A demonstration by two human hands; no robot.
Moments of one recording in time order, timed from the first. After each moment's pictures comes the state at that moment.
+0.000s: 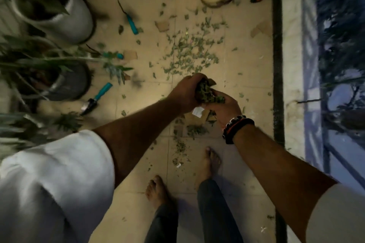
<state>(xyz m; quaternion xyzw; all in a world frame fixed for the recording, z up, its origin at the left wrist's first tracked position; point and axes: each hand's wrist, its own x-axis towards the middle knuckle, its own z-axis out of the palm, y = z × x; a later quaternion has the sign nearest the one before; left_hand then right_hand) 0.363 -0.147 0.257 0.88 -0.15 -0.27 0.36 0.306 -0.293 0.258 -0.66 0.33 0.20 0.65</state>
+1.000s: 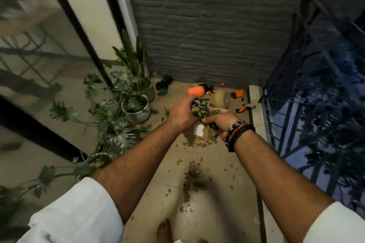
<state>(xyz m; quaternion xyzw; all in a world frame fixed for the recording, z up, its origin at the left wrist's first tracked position) 0.217 -0.118 0.809 0.93 -0.06 0.00 0.37 0.236 -0.268 0.778 -0.69 0.19 0.21 0.66</state>
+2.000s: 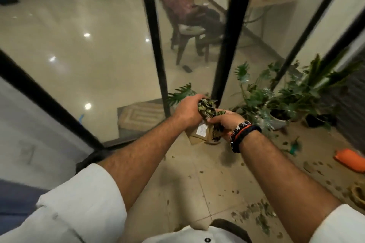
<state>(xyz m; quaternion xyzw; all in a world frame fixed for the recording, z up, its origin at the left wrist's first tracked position) -0.187 0.140 0.832 0.83 0.45 0.14 0.32 -0.048 0.086 0.780 -0.66 -0.18 0.56 0.47</state>
